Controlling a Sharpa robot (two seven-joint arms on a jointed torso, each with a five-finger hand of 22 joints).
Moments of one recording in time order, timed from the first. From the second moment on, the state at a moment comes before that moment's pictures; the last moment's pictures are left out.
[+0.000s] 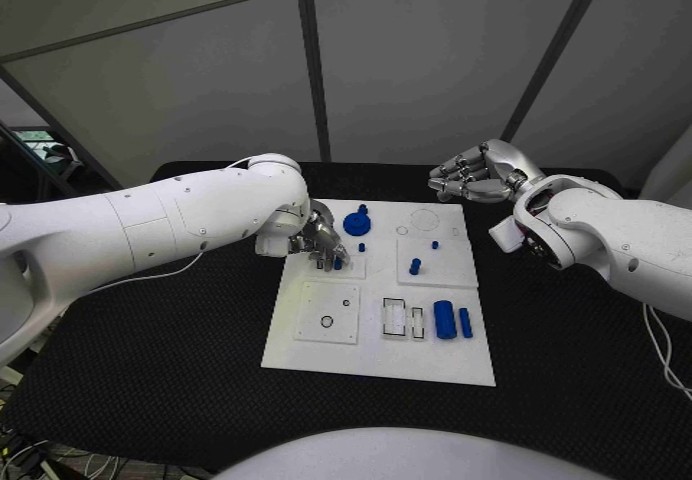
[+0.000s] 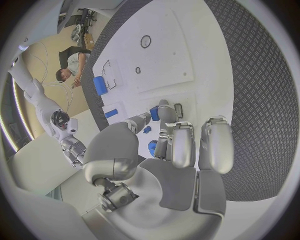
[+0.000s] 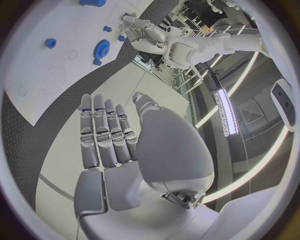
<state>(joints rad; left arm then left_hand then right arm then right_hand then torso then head) 1.34 -0.53 -0.15 1.18 -0.94 0.43 -0.56 0.81 -0.08 0.52 0.15 0.15 0.96 0.03 0.61 0.64 1.26 -0.04 1.03 0.71 1.47 -0.08 1.42 1.31 0.06 1.45 0.02 1.38 1.31 1.21 -0.77 0.03 1.36 -0.75 -0.31 0.14 1.42 -0.12 0.16 0.24 0.33 0.99 0.22 0.07 0.07 1.14 0.15 0.10 0.06 1.19 0.11 0.07 0.15 0.18 0.95 0.21 0.32 0.22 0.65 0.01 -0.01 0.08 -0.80</state>
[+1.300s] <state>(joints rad) 1.38 -0.56 -0.01 1.08 -0.99 0.36 -0.56 1.00 -0.08 0.31 0.13 0.16 0.87 0.09 0.47 0.55 1.14 0.01 0.91 0.55 1.47 -0.06 1.39 1.31 0.06 1.40 0.05 1.27 1.26 1.20 -0.76 0.03 1.35 -0.75 -0.31 0.14 1.42 -0.12 0.16 0.23 0.33 0.99 0.22 0.07 0.07 1.14 0.16 0.10 0.06 1.18 0.11 0.07 0.14 0.18 0.96 0.22 0.31 0.22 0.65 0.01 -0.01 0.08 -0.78</state>
